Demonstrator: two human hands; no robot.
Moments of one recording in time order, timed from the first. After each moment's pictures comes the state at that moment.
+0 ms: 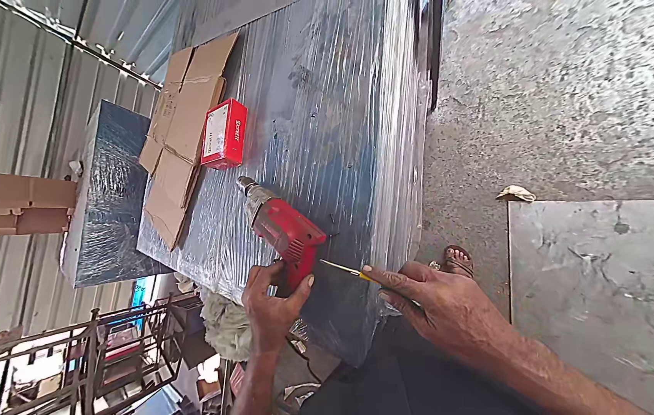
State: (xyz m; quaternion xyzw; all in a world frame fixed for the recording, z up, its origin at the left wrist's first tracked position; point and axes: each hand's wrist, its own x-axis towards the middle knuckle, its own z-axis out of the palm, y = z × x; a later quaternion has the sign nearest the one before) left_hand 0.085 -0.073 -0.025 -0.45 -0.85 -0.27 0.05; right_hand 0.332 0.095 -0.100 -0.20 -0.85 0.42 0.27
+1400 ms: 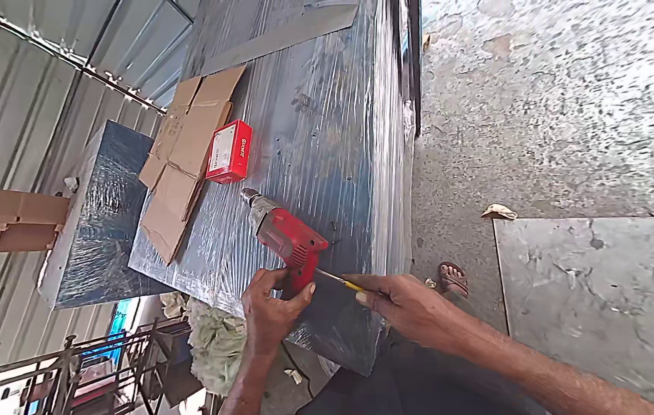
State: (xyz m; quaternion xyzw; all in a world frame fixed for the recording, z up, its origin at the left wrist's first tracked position) left_hand 0.067 -0.074 -0.021 -0.48 -0.82 -0.29 0.01; right_hand 0.301 0.097 -0.068 -0.16 -0.75 0.64 0.06
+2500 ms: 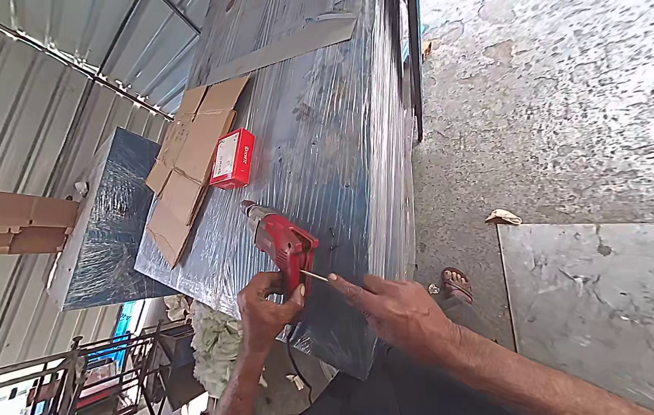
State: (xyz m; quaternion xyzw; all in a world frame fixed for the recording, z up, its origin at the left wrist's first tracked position) left_hand 0.066 -0.070 -0.011 -0.48 -0.81 -0.34 -0.04; right_hand 0.287 0.078 -0.078 -0.14 -0.88 0.35 0.30
